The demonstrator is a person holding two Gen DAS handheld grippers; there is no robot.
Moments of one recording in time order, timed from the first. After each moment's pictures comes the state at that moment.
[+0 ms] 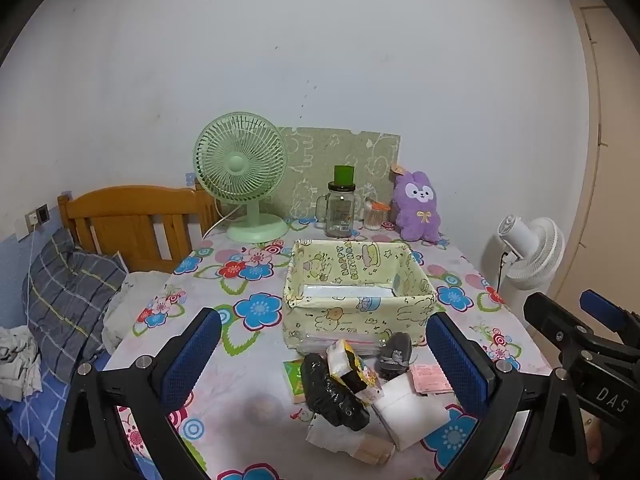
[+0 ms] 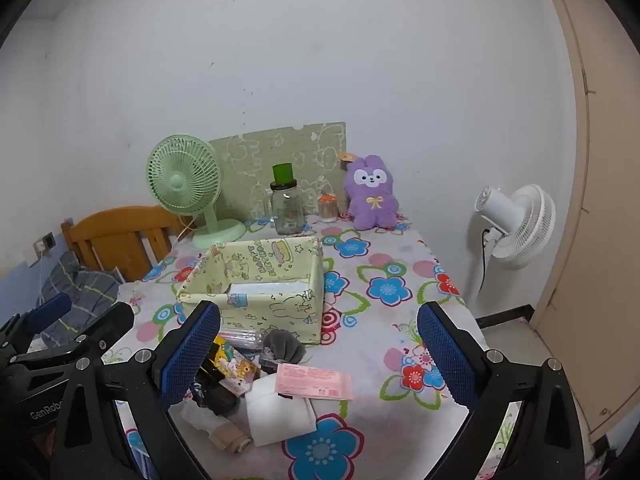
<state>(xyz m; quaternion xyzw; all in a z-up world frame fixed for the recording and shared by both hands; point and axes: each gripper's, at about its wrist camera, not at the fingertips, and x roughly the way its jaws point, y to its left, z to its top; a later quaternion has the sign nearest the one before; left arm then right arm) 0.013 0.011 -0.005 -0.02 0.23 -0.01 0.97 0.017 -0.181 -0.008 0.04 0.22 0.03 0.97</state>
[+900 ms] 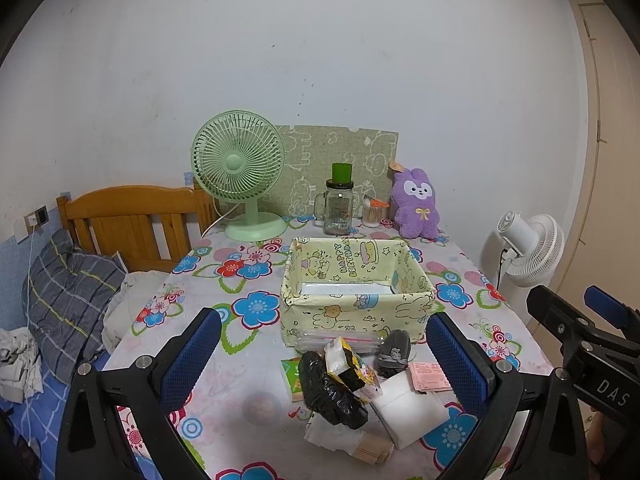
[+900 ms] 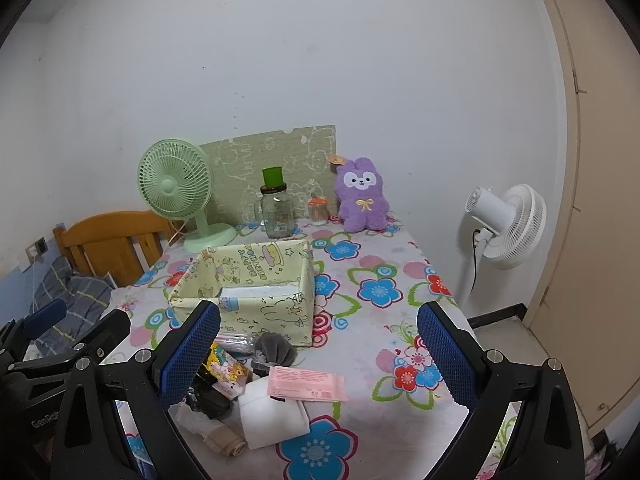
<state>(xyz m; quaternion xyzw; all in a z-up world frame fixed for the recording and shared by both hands) 0.013 0.008 -0.008 -0.02 0.23 -0.01 0.97 0.015 -0.183 -0.007 0.02 0.24 0.01 0.97</state>
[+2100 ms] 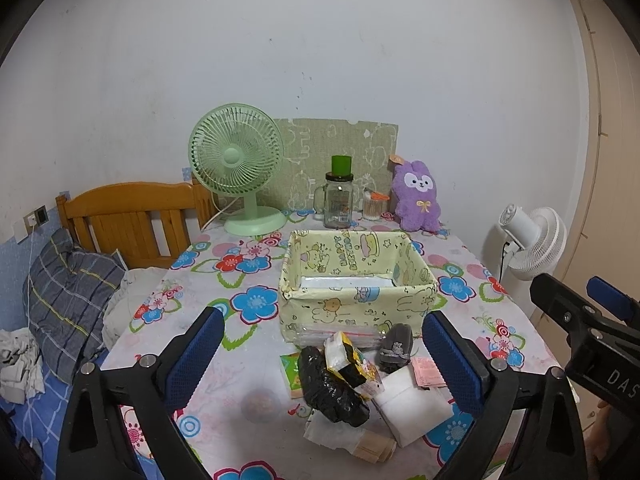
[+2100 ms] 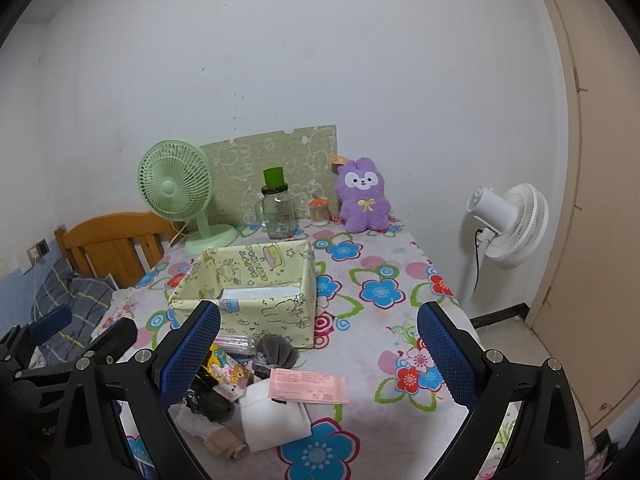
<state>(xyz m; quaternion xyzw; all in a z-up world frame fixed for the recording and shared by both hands) 0.017 0.007 -0.015 -0.01 0.24 -0.01 0.97 0.017 -0.182 -0.008 0.02 0.24 0.01 0.97</state>
